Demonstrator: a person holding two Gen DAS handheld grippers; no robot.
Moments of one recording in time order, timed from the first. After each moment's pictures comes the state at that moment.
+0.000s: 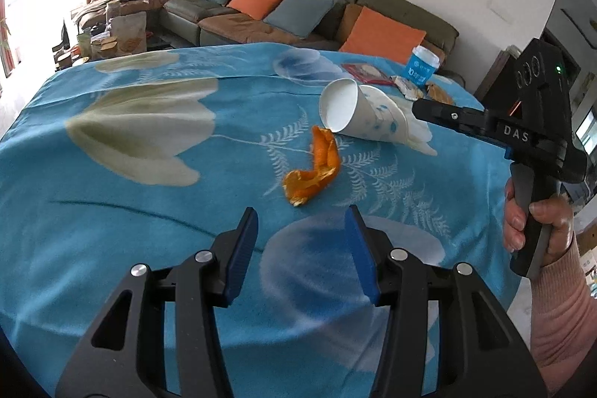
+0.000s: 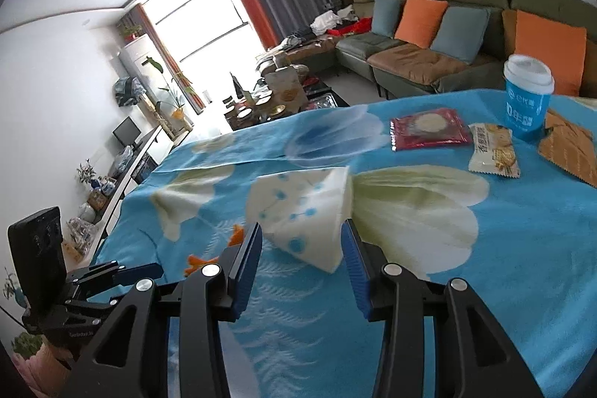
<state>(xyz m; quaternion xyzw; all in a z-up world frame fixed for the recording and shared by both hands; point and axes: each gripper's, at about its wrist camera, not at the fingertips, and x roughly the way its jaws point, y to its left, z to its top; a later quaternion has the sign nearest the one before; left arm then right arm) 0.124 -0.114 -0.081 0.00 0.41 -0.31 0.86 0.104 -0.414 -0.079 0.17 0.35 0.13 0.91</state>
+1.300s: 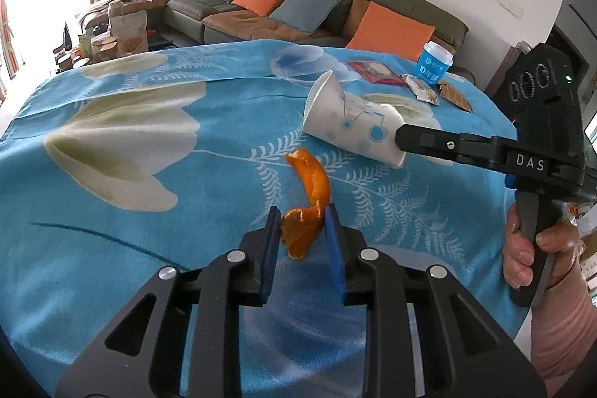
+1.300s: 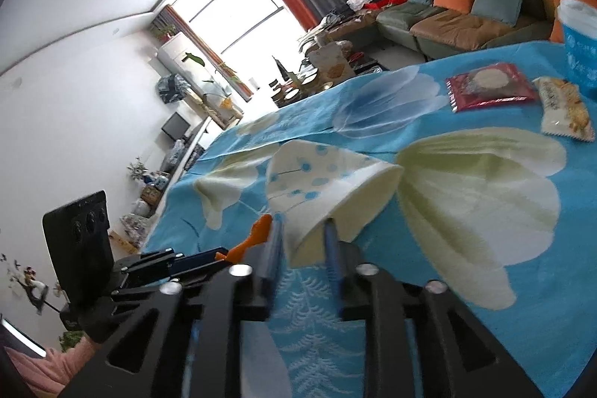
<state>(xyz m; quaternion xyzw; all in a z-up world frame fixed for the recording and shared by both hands) 0.138 -0.130 -0.084 0.01 0.42 -0.29 0.86 0.122 -0.405 -0.098 0.23 0.37 0.24 0.87</state>
